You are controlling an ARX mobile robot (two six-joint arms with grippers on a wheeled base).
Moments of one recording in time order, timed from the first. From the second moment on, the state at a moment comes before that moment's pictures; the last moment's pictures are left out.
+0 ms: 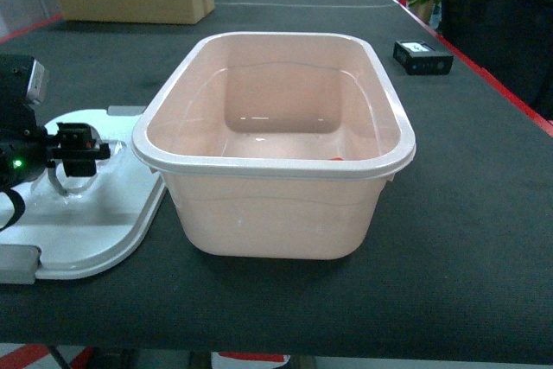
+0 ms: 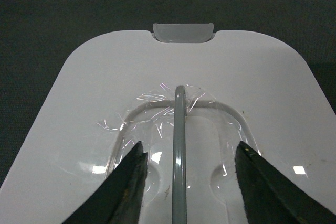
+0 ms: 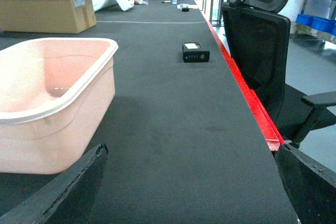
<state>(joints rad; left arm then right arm) 0.05 2.20 1.00 0.88 0.04 0.05 0.00 0.00 0.01 -0.01 0.00 0.00</state>
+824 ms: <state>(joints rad) 0.07 2.17 0.97 0.86 0.04 0.05 0.00 0.00 0.01 -0.01 0.00 0.00</state>
